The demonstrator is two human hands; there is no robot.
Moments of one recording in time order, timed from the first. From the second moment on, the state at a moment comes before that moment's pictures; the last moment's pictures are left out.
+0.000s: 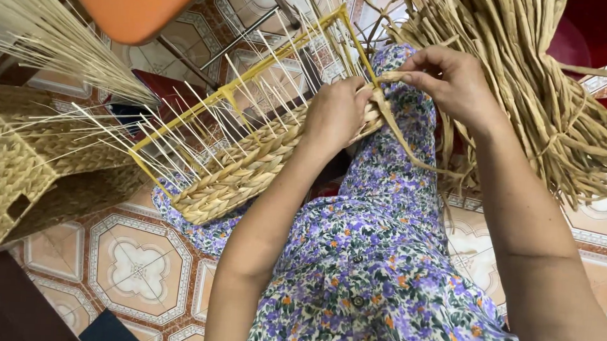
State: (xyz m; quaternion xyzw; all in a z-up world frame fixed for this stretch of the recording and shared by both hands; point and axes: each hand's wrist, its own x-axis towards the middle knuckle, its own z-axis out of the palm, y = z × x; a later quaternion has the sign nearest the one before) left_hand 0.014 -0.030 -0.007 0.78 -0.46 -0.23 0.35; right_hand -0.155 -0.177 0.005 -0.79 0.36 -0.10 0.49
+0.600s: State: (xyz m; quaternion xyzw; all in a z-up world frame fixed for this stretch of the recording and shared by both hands) left_hand 0.037 -0.052 -0.017 0.71 -0.24 -0.54 0.38; right_hand -0.123 -0.206 -0.039 -0.74 0.29 0.00 0.61
